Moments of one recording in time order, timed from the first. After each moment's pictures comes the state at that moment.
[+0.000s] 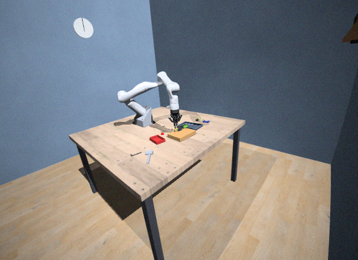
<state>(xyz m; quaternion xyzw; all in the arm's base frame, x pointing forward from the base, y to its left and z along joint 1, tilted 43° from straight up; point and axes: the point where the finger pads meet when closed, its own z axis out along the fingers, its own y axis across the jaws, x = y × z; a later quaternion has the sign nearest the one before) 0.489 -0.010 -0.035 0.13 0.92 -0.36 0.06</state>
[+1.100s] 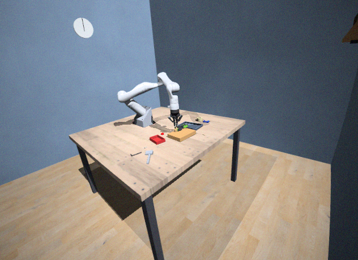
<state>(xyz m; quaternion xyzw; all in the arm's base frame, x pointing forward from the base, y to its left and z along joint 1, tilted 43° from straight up) 0.489 -0.010 -0.035 0.22 0.91 -0.35 0.09</state>
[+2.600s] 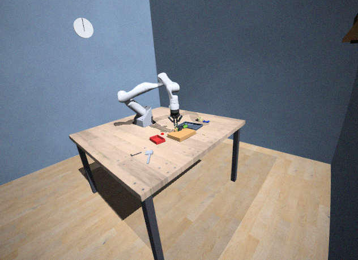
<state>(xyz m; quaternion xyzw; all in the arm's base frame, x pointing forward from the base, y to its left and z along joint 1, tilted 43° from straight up) 0.488 -0.009 -0.034 0.29 0.88 -0.34 0.12</state>
